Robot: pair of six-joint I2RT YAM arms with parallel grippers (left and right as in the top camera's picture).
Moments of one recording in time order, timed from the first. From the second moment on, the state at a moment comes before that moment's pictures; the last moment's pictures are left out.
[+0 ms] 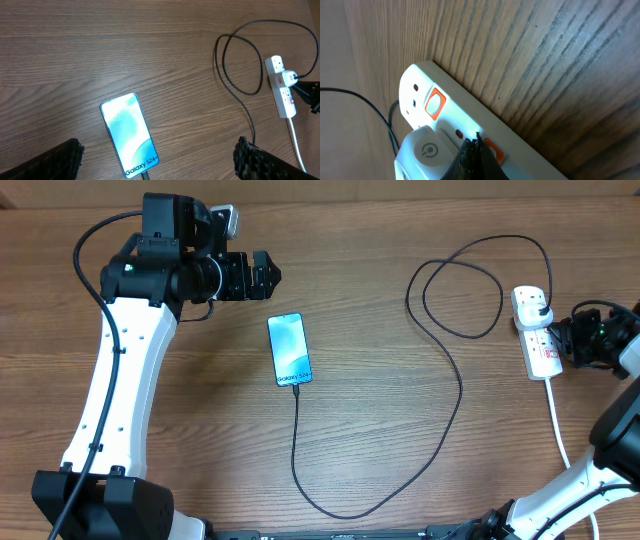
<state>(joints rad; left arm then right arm) -0.10 1.67 1.66 -0.94 0.41 -0.16 -0.64 2.06 1.29 -0.38 -0.58 0.62</state>
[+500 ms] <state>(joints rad) -0.10 1.67 1.66 -0.94 0.41 -0.16 -0.62 2.05 1.30 -0.40 -0.53 0.54</state>
